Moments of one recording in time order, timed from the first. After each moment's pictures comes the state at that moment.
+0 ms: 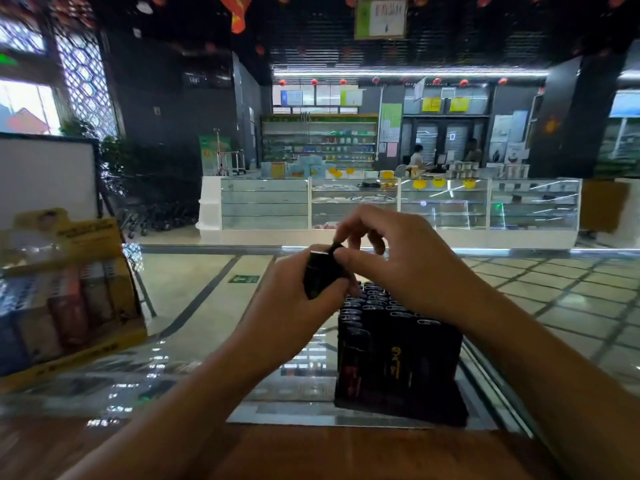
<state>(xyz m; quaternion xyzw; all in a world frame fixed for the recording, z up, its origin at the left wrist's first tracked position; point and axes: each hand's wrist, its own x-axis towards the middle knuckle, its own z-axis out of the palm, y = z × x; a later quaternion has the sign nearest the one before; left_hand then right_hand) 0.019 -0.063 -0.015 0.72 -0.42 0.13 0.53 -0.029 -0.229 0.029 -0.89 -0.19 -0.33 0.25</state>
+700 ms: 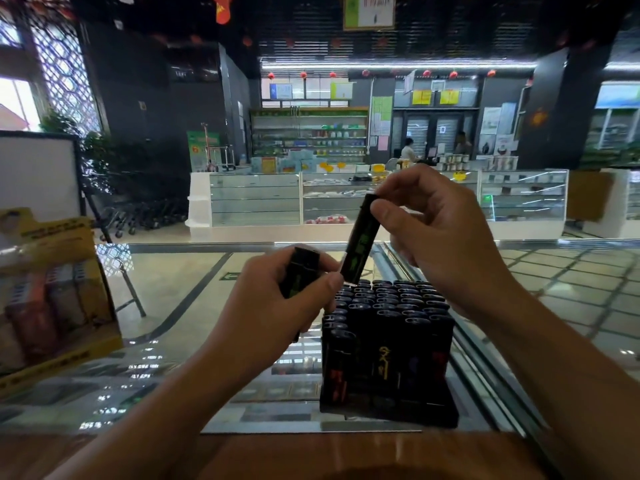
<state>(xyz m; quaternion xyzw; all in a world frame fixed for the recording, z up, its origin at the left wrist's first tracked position) 0.020 -0.063 -0.020 0.67 -0.42 0.10 0.61 -0.037 -0.250 0.030 -0.74 -0.18 -0.39 0.52</state>
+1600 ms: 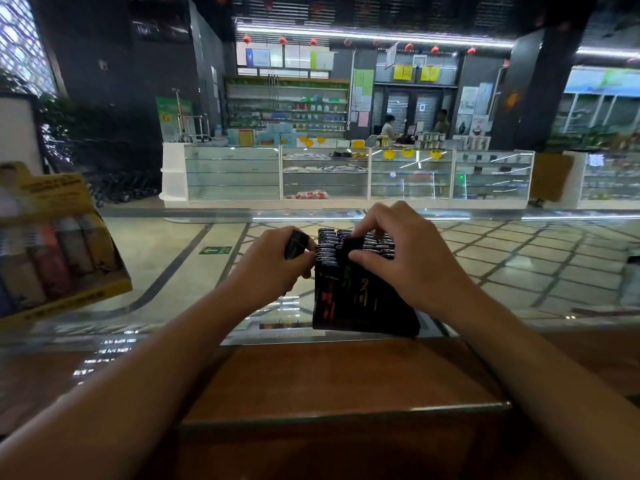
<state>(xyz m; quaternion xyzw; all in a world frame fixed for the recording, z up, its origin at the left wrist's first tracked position) 0.038 -0.061 -0.043 0.79 -0.38 0.05 0.47 -0.077 -0.240 -0.023 -0.91 -0.10 -0.38 0.16</state>
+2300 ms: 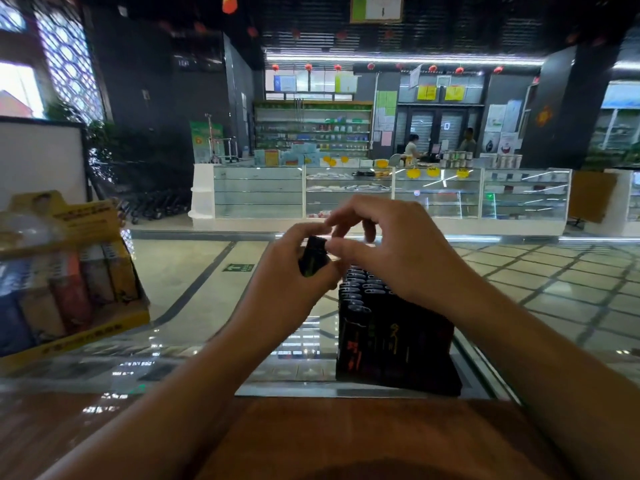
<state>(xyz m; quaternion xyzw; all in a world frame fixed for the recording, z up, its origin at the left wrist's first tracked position) 0.029 -0.061 -0.028 0.72 -0.37 0.15 0.57 -0.036 -0.215 0.022 -0.89 -0.17 -0.35 0.23</state>
